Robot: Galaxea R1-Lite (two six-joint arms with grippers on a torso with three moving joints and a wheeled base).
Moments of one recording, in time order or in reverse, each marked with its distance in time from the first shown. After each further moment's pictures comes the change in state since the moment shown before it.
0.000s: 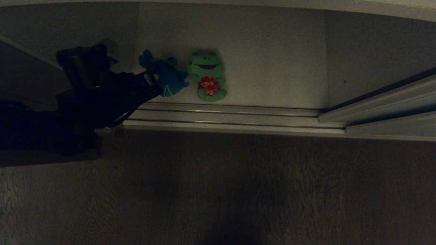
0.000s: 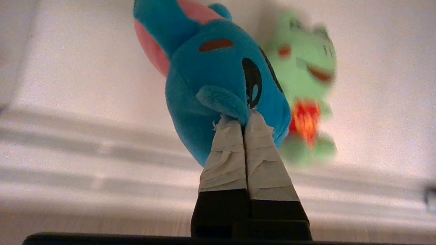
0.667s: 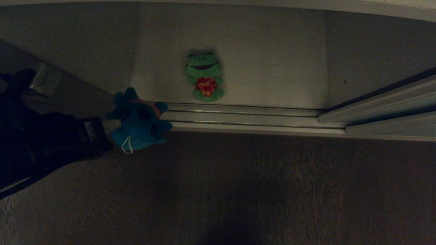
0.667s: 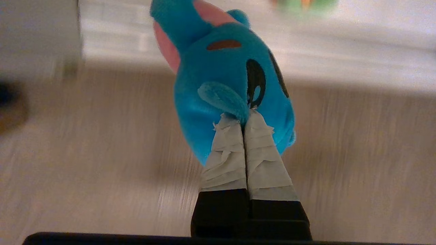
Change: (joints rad) left arm -0.030 -0.566 0.376 0.500 -0.007 0.133; right arm 0.000 0.000 0.000 0.000 0.000 0.000
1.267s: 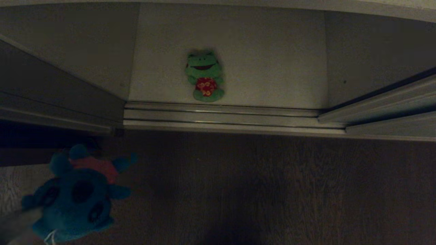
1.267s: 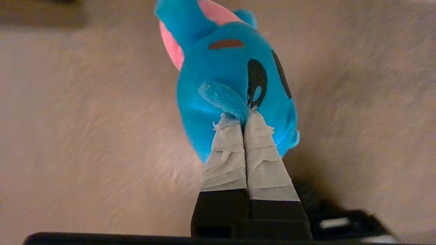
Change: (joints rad) left arm 0.068 -0.586 0.199 0.489 0.004 0.054; right arm 0.000 0.000 0.000 0.000 0.000 0.000
